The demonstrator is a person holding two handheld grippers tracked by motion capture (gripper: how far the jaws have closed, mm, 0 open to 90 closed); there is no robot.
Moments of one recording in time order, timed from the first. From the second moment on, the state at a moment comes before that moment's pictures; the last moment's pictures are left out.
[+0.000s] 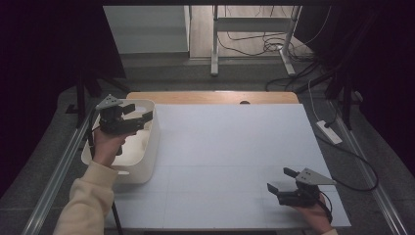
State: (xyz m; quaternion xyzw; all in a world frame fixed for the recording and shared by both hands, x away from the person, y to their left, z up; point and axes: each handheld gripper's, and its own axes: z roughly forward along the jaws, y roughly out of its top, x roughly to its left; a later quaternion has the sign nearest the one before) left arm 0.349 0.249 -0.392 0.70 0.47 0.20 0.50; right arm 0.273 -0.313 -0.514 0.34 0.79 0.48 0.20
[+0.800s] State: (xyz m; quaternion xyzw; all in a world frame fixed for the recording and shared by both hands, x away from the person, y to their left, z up) left arm 0.309 0.223 -0.374 0.71 0.39 0.16 0.56; right arm 0.272 -0.313 -0.513 0.34 0.78 0.48 0.20
